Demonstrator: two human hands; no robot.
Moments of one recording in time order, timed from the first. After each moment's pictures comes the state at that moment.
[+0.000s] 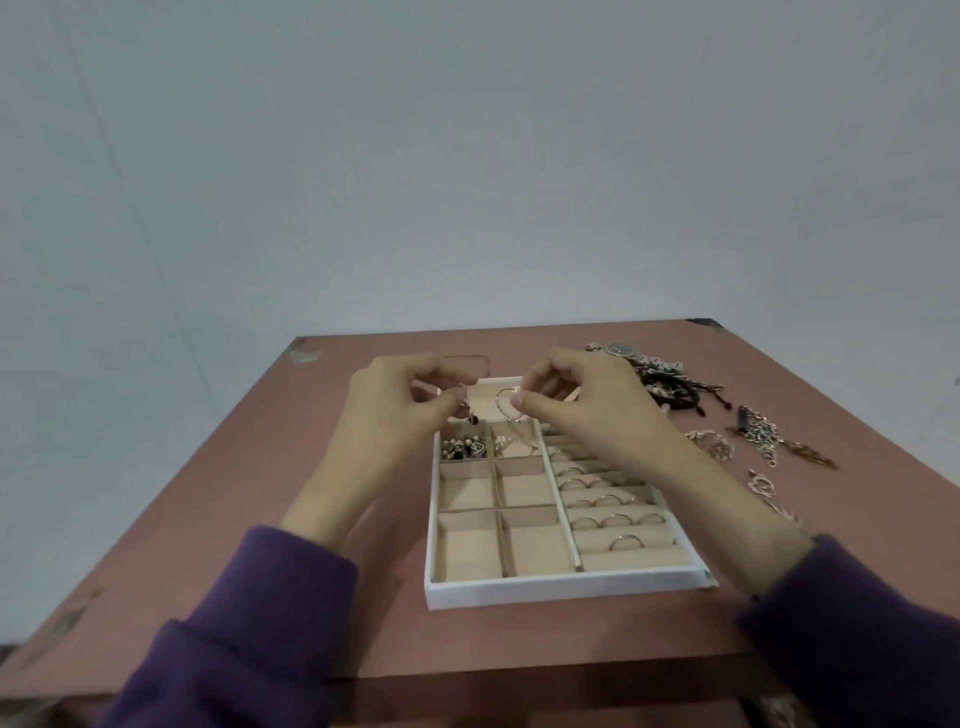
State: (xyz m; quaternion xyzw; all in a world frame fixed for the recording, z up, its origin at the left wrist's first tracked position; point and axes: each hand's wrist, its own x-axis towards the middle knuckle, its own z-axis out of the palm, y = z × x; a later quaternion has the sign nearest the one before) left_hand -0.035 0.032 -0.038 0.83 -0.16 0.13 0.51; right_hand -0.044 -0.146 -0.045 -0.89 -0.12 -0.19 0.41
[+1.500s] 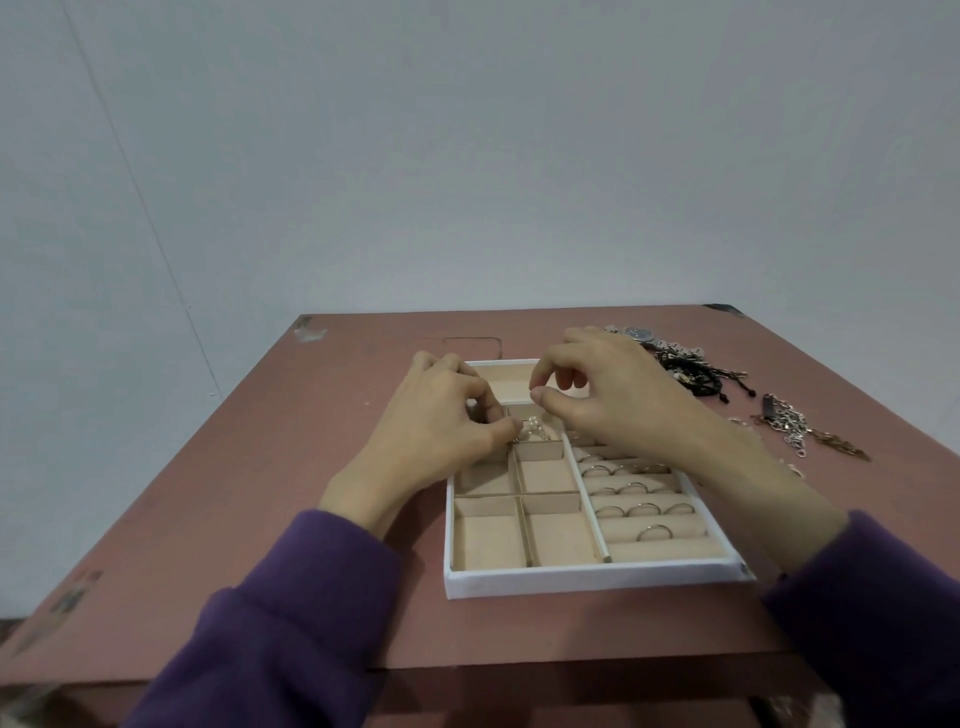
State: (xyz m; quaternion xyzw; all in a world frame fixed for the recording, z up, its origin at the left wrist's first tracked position) left_hand -0.013 0.024 -0.068 0.93 -0.23 0.13 0.28; right_hand -0.033 -0.146 -0.045 -0.95 -0.19 -0.20 0.17
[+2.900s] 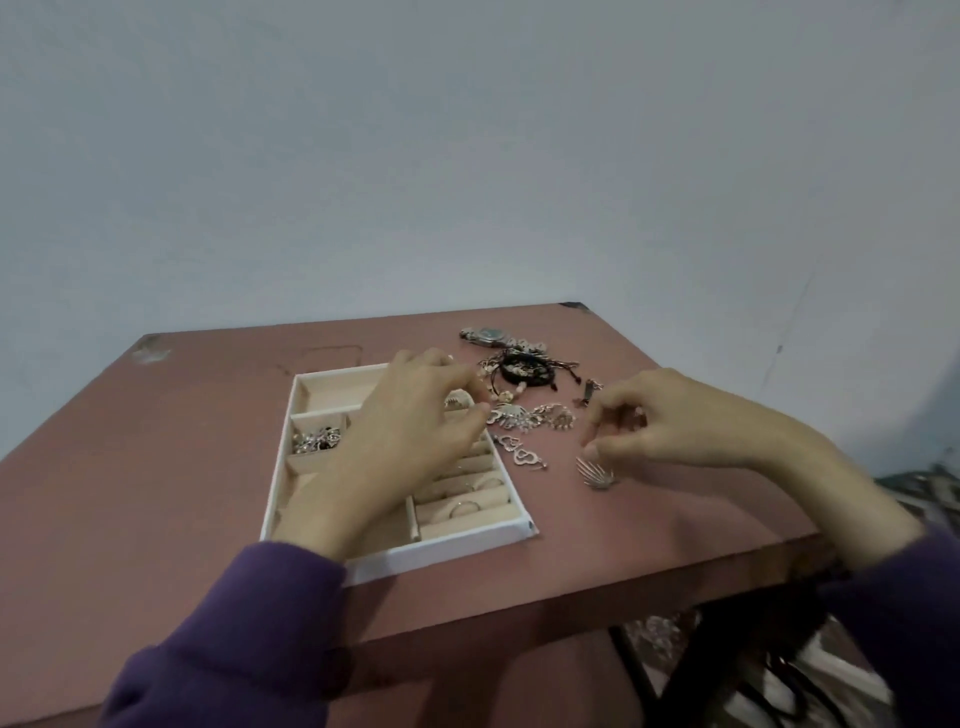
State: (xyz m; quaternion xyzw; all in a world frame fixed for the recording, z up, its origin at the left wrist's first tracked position) left_hand -0.056 -0.071 -0.048 0.88 -0.33 0.17 0.29; right_hand -0.116 -0.292 -0.034 -0.97 -0.09 -0.01 0.21
